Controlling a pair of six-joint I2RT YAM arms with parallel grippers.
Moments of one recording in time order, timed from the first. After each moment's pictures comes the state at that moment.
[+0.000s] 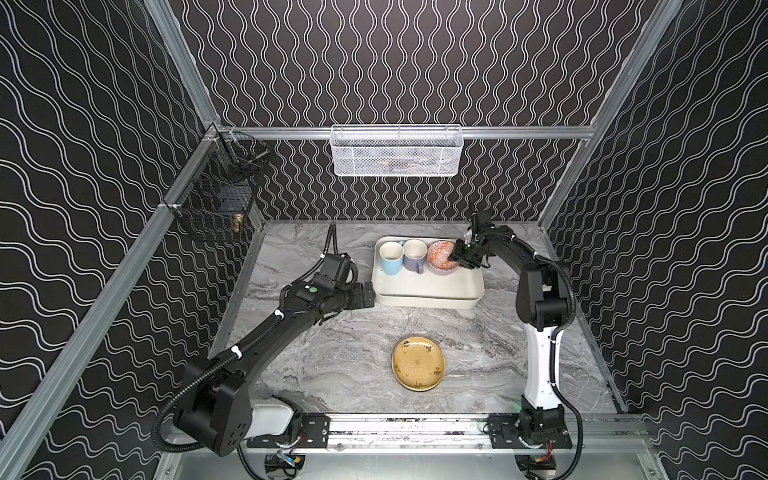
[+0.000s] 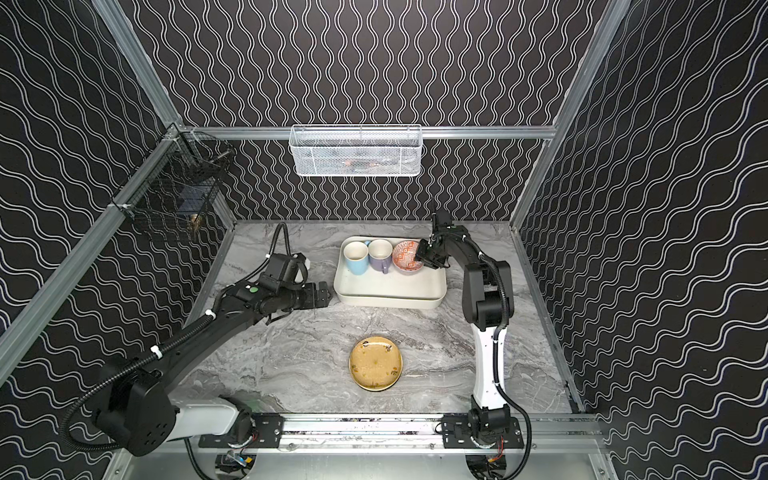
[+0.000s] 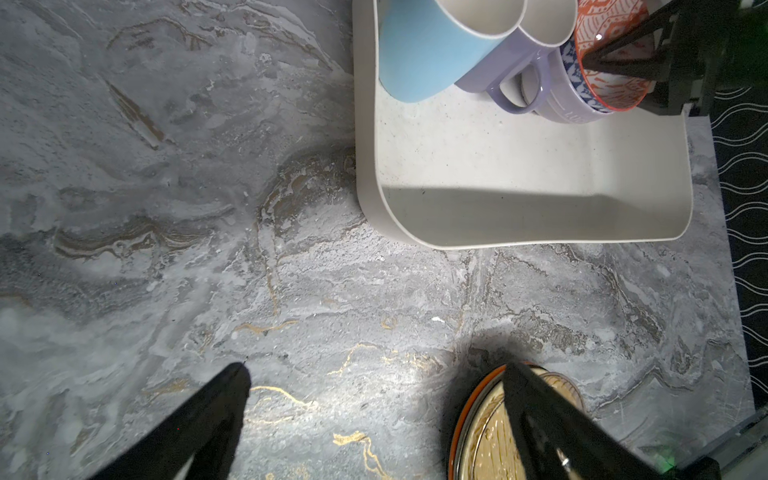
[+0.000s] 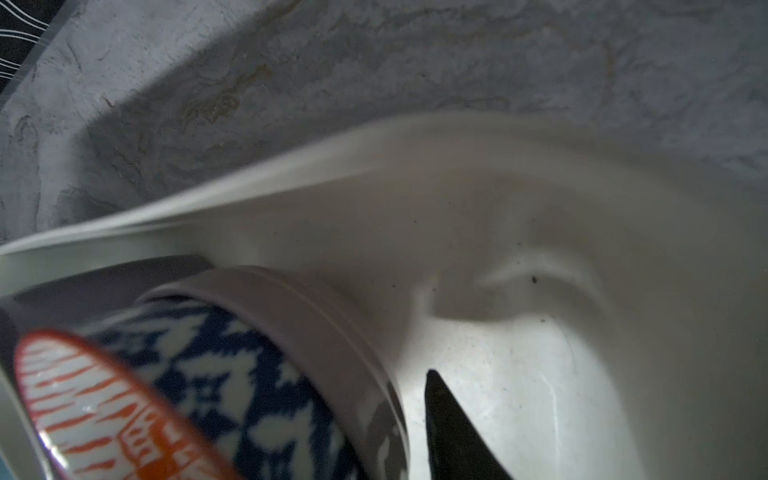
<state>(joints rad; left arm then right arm) -0.36 1.33 0.99 -0.58 0.10 -0.46 0.16 2.29 1.90 -0.76 -0.28 0.49</state>
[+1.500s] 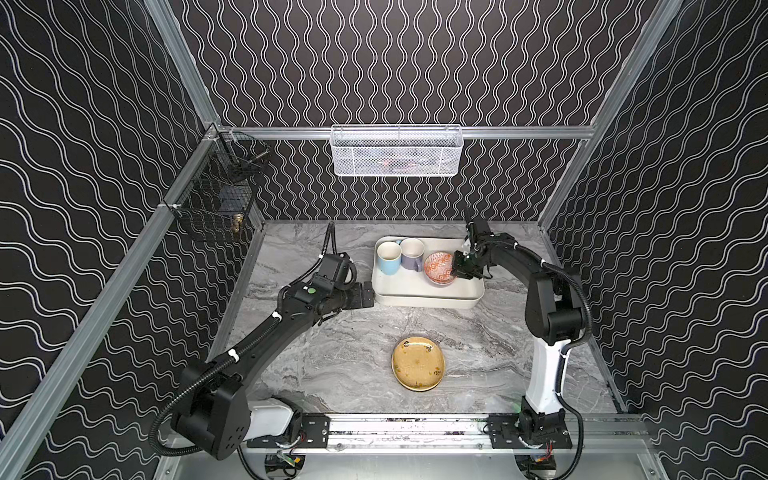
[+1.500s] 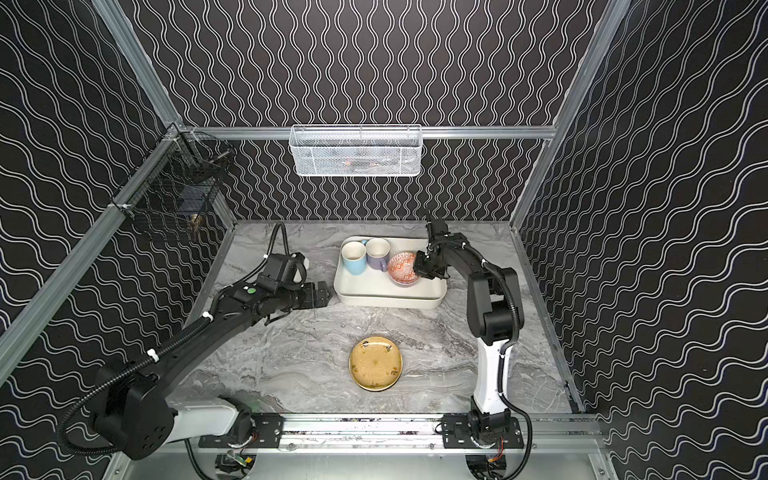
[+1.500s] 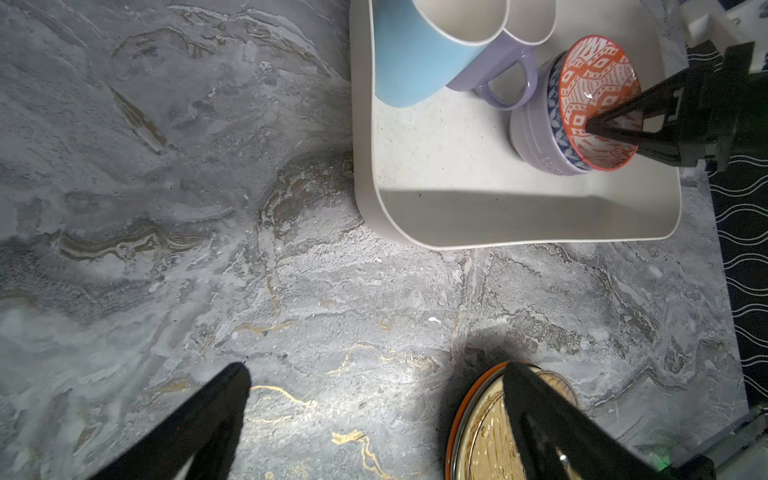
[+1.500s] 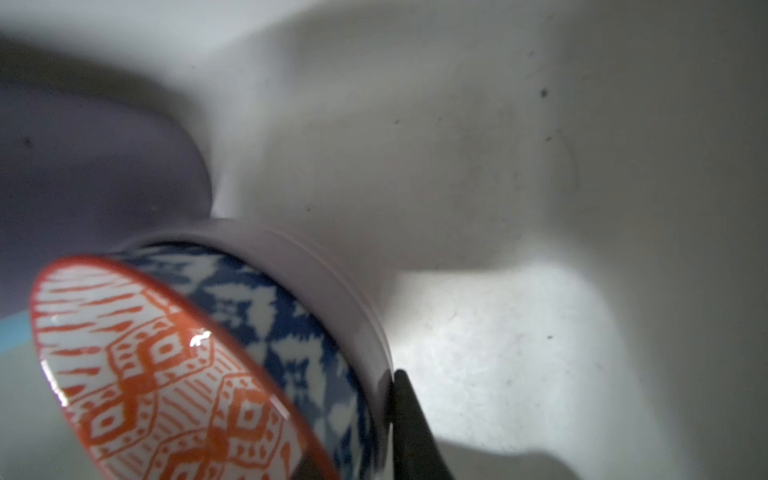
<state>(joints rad) -0.36 1.31 0.99 -0.57 0.10 -0.46 0.24 2.08 1.62 -0.77 -0.24 0.44</state>
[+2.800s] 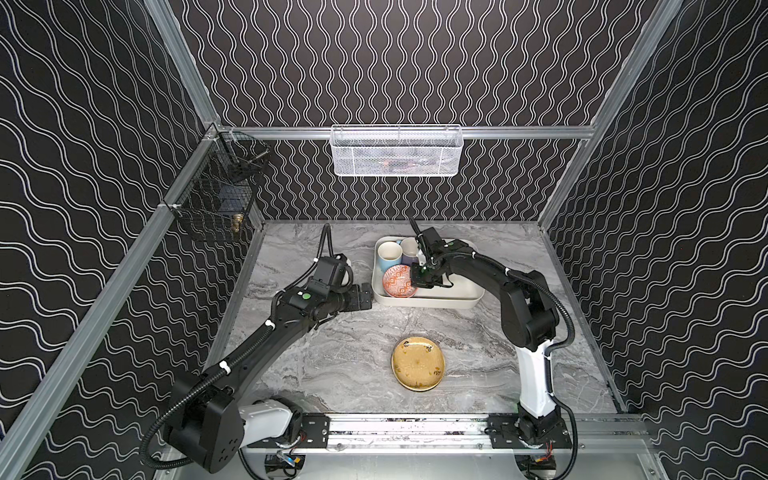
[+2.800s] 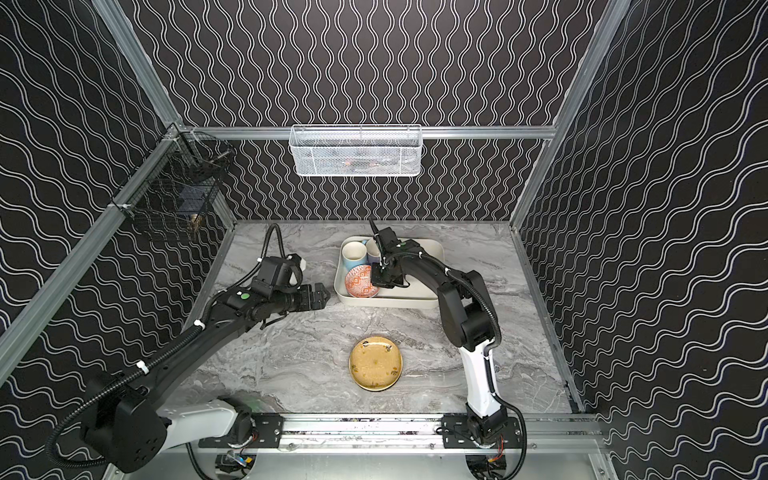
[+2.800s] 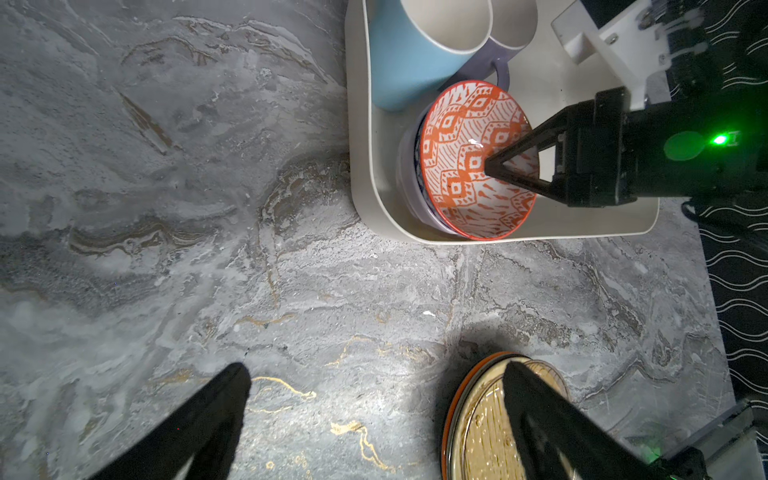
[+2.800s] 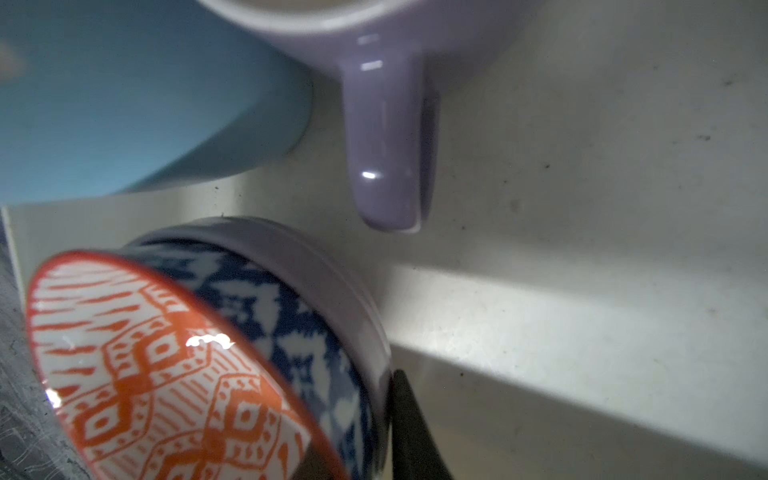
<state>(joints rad) -0.36 1.24 0.96 -0.57 0.10 -0.46 0.54 2.14 1.72 -0.78 -0.19 0.50</state>
